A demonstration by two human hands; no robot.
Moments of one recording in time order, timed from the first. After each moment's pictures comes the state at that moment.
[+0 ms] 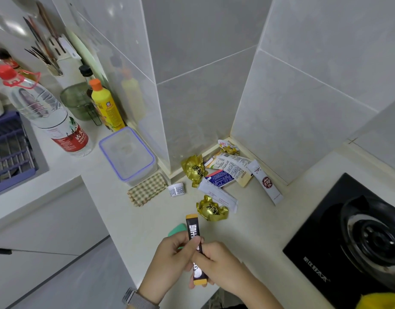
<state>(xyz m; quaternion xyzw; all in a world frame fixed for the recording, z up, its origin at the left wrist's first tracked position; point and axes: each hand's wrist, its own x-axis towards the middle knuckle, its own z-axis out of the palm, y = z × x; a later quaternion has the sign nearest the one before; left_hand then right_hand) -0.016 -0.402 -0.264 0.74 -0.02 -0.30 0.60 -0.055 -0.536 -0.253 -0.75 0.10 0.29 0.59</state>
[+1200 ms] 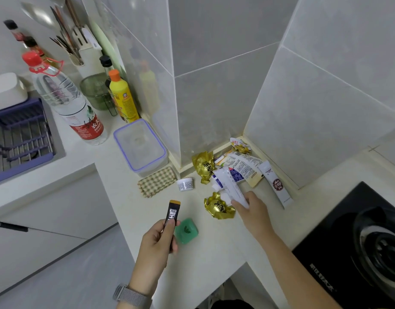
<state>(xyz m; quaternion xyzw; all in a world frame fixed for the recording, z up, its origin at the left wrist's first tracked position) -0.017 -0.384 -0.249 0.72 0.17 -0.20 0.64 0.006 -0.627 -0.321 -0.88 0.24 0.06 0.41</state>
